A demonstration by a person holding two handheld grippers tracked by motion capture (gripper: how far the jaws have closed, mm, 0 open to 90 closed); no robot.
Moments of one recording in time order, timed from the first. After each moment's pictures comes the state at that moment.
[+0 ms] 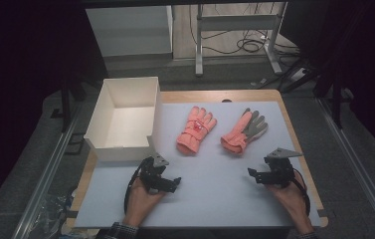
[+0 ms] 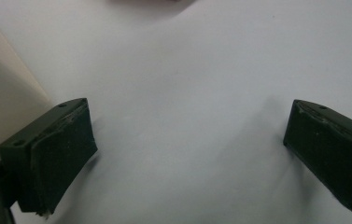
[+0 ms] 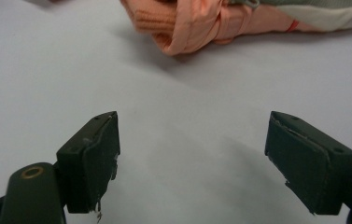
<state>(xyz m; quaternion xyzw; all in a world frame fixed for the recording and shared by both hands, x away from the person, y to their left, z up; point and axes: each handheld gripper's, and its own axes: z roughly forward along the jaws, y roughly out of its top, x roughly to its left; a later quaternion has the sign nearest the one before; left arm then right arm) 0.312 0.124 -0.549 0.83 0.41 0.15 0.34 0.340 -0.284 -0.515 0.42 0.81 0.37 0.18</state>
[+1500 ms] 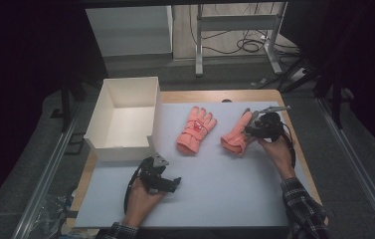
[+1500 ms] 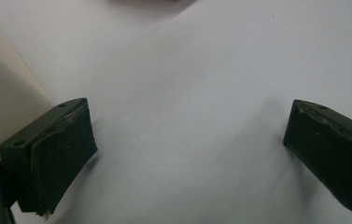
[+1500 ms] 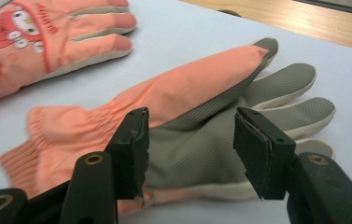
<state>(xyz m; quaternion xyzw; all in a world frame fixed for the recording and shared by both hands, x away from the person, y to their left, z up) 0.312 0.123 -0.549 0.83 0.41 0.14 0.34 0.470 -0.266 -0.478 0.44 0.80 0.36 0.19</state>
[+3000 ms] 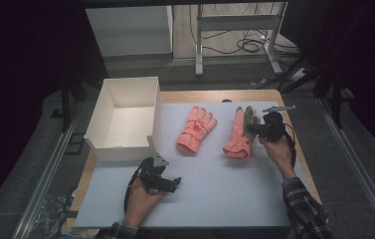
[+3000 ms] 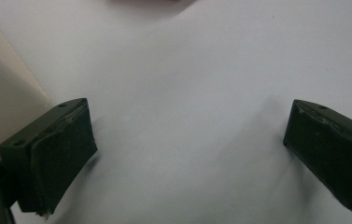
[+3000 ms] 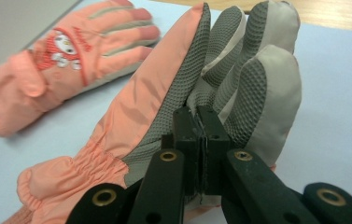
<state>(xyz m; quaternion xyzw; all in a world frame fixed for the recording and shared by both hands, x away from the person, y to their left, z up) 0.312 0.123 -0.549 0.83 0.41 0.14 0.34 0.460 -0.270 -0.469 0.45 0.79 0.40 0.13</state>
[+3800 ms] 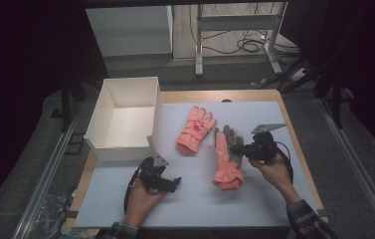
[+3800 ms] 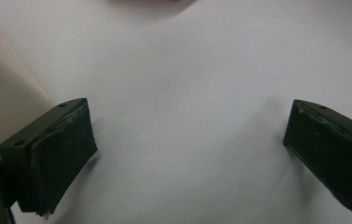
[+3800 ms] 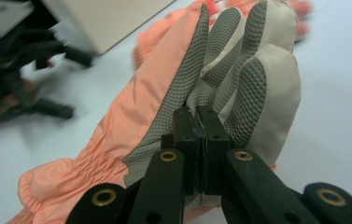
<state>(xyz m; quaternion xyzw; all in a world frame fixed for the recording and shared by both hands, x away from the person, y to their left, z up) 0.312 0.123 -0.549 0.83 0.41 0.14 0.34 0.384 -0.233 -0.466 0.33 0.83 0.44 0.03</state>
